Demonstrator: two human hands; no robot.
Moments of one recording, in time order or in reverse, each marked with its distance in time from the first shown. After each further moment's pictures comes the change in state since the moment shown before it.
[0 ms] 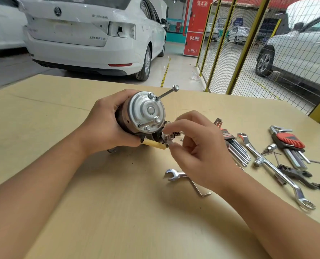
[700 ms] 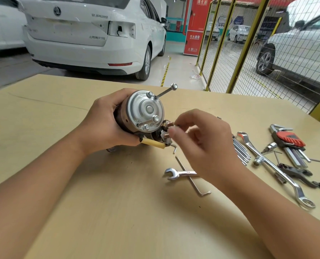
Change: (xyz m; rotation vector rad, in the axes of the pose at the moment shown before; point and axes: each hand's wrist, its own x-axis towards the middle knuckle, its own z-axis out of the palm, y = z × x) left_hand 0.001 -0.003 0.001 0.002 0.009 0.018; right_hand 0.004 -0.001 -0.006 0.035 0.070 0.091
